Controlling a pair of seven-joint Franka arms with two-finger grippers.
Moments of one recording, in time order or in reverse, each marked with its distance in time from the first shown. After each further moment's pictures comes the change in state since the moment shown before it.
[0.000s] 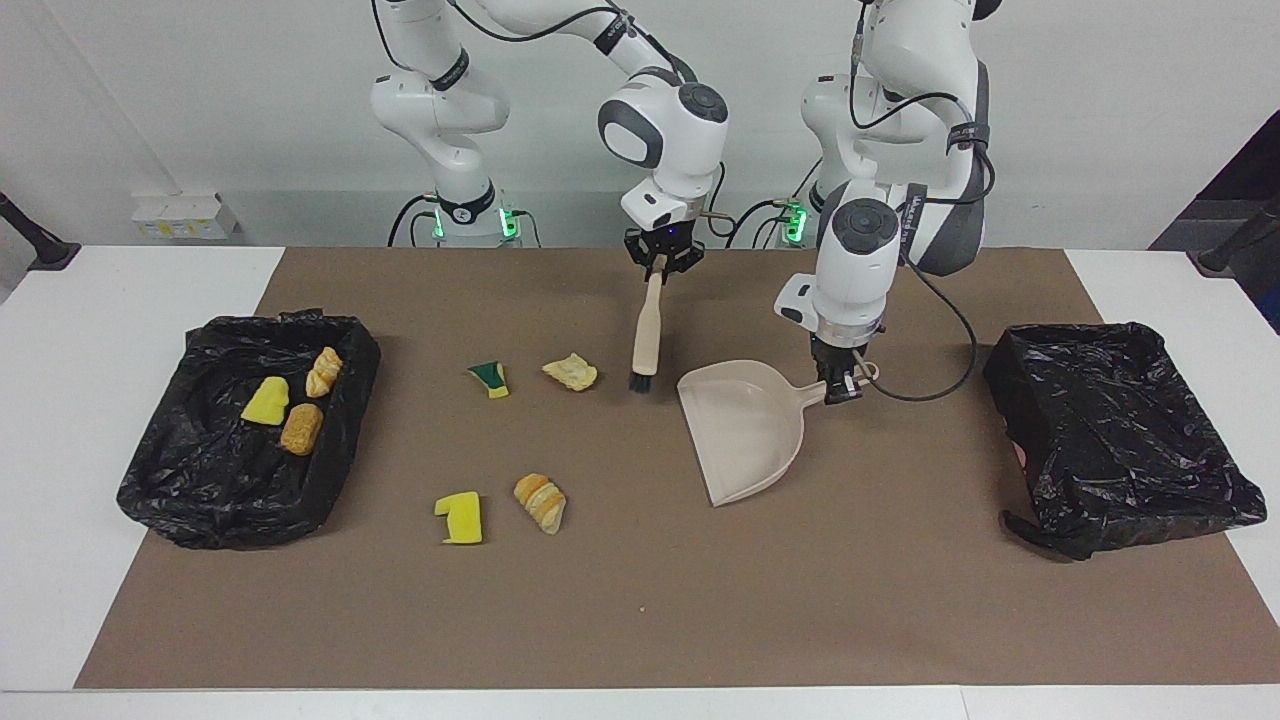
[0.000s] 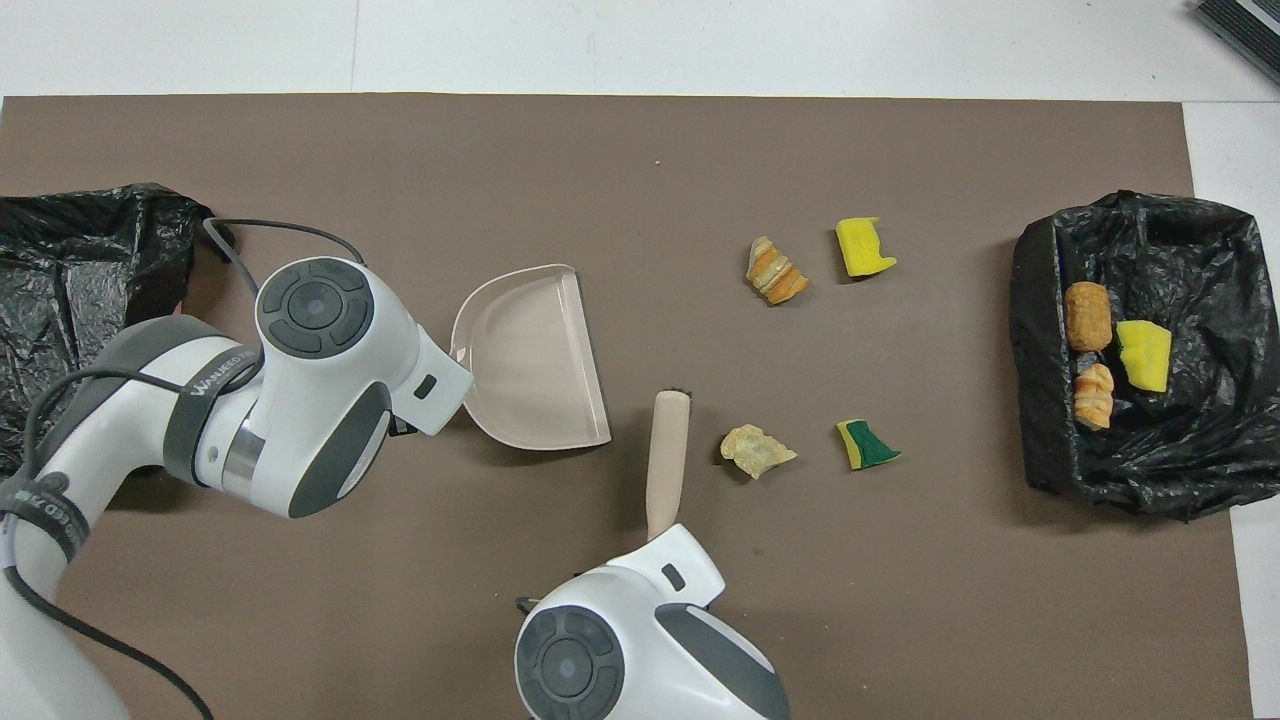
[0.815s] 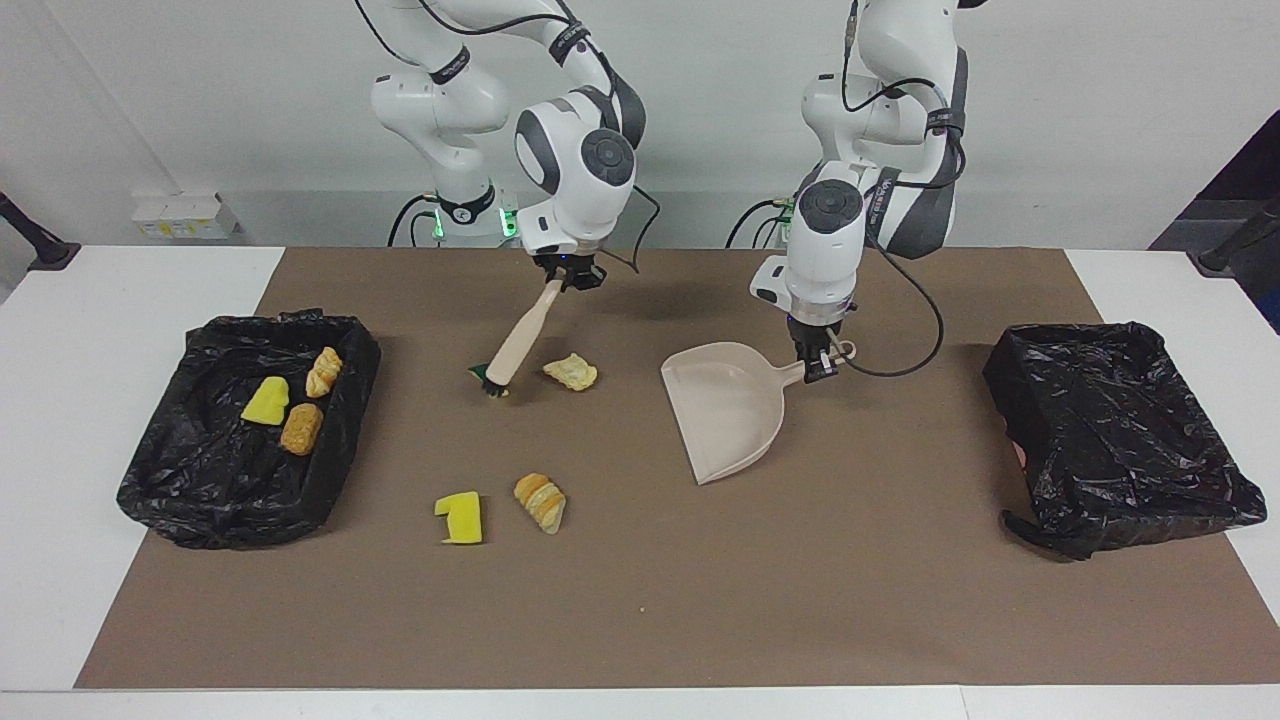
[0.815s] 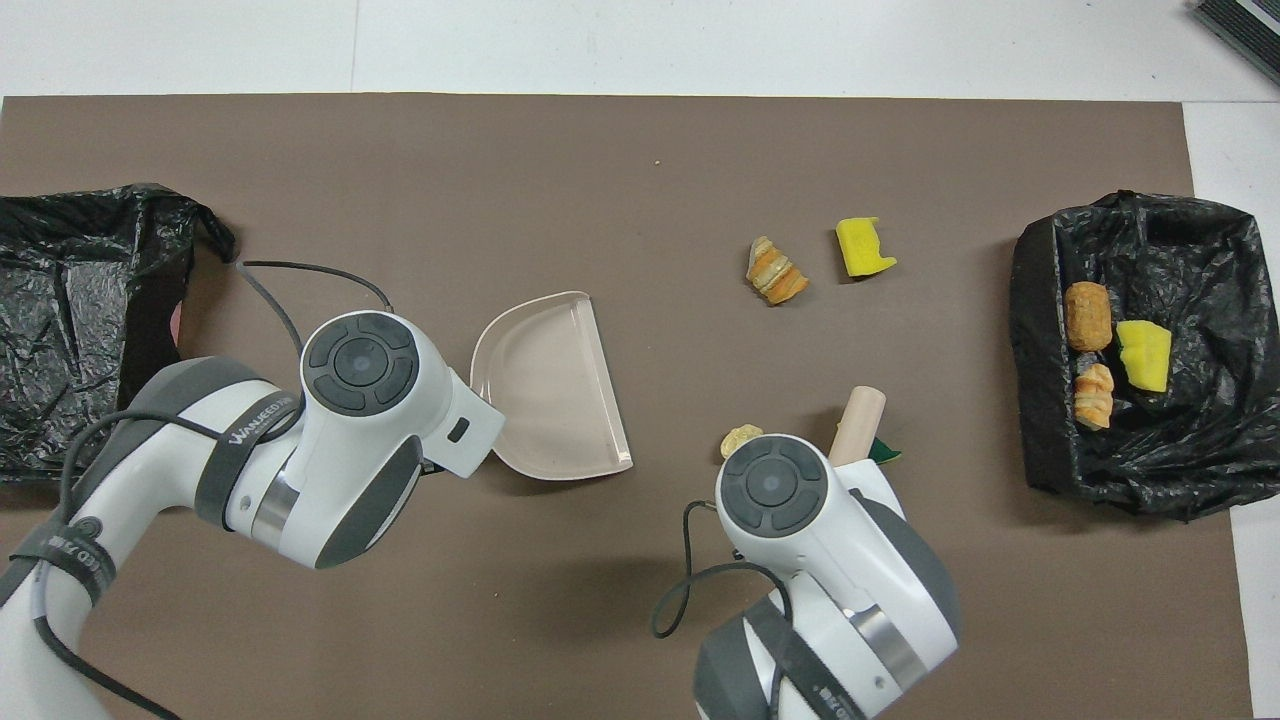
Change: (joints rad) left arm -0.064 -0.059 0.000 -0.084 -0.001 0.003 -0.106; right arm -0.022 -0.103 -0.281 -0.082 0.082 -0.221 -0.105
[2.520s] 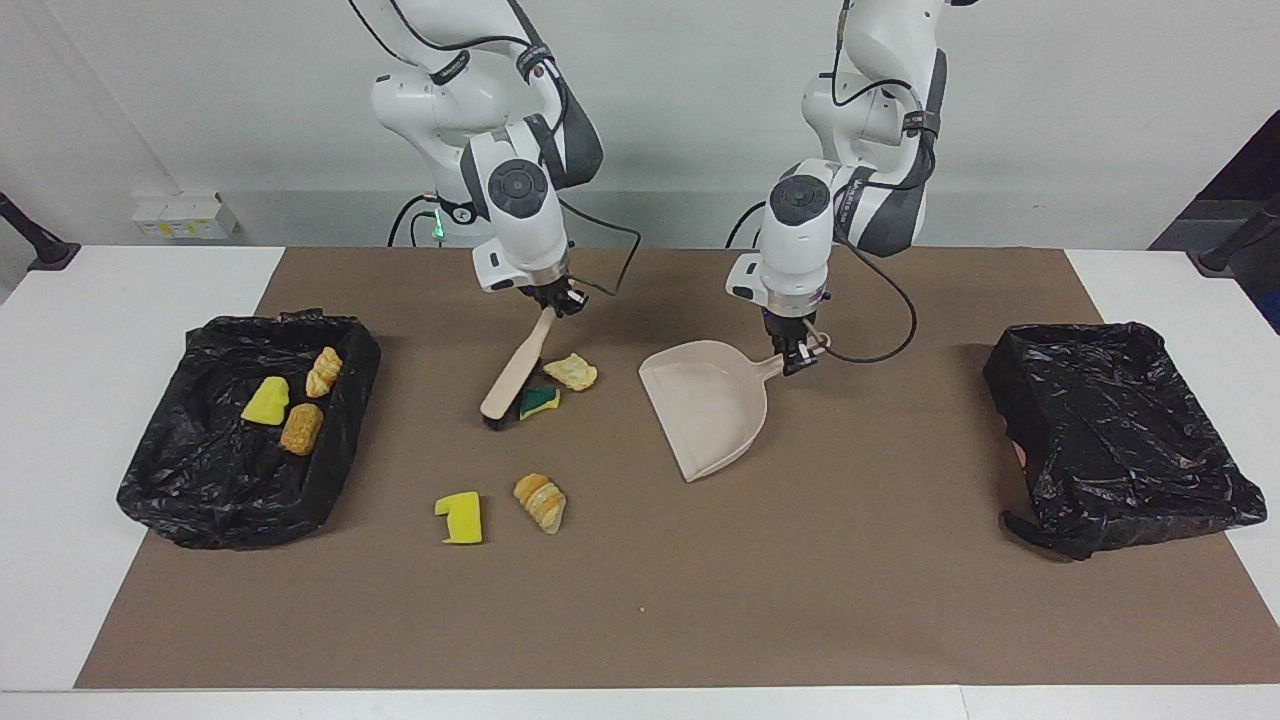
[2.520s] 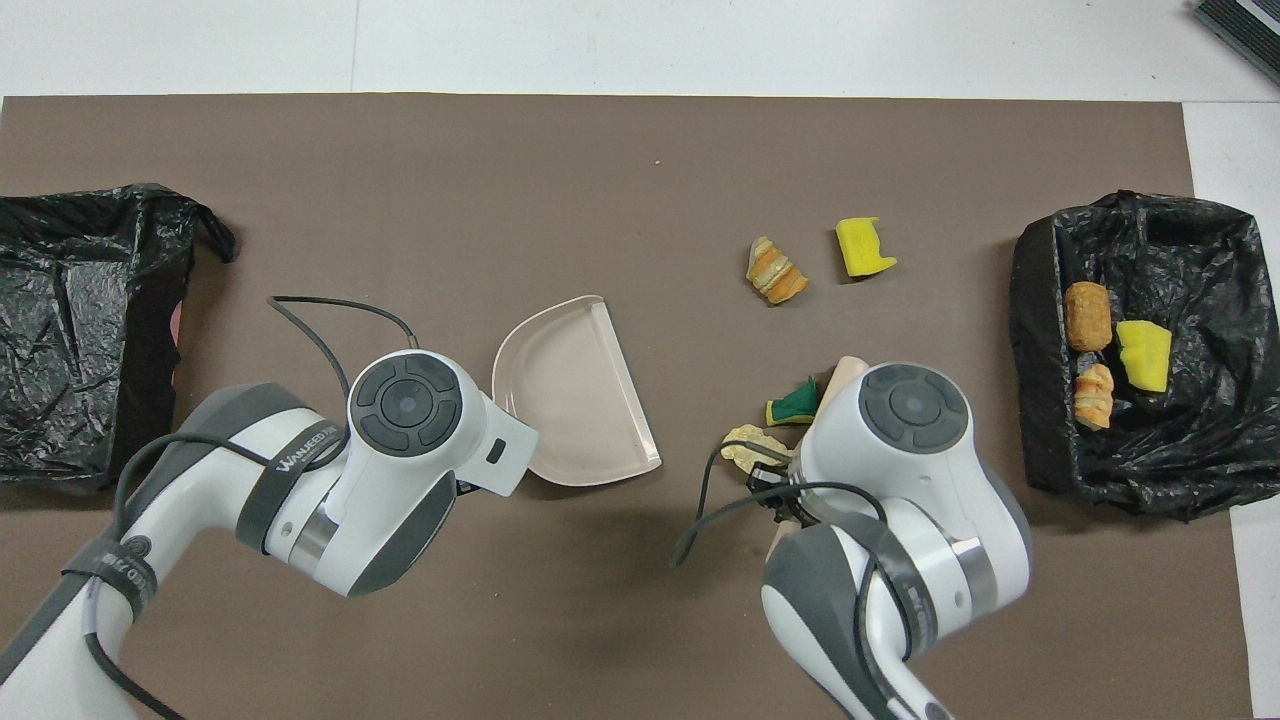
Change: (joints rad) left arm -0.051 -0.005 0.001 -0.046 0.000 0.045 -0.149; right arm -0.002 0.089 -0.134 0.068 0.213 0.195 -0.182
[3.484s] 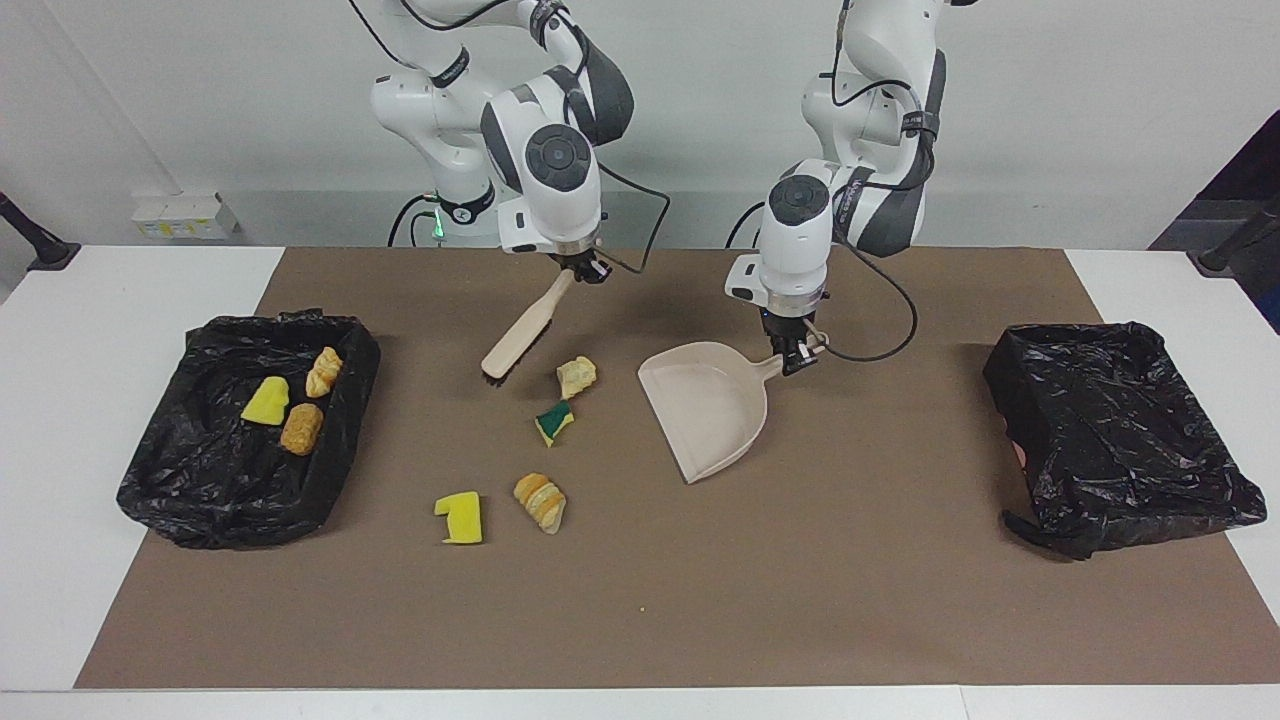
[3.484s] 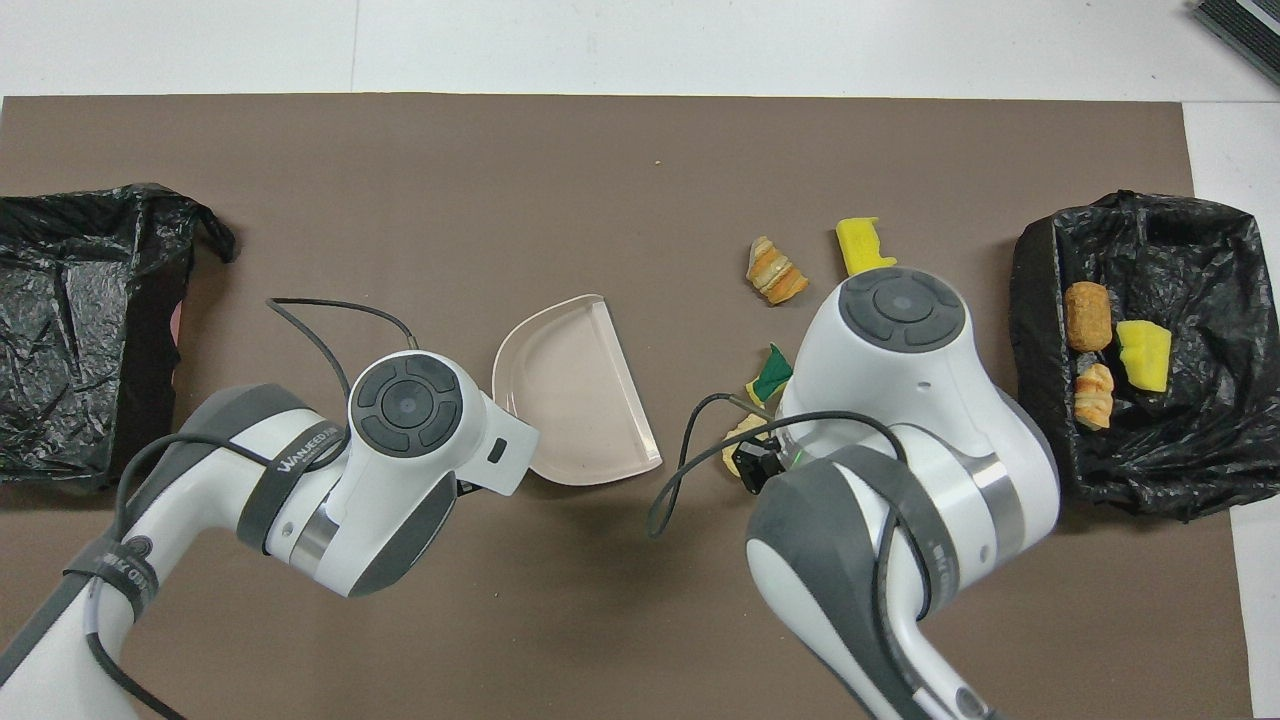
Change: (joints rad) left arm -0.002 0.000 -0.002 -0.004 -0.002 0.004 -0.058; right arm 0.043 -0.042 0.065 0.131 0.039 -0.299 0.320
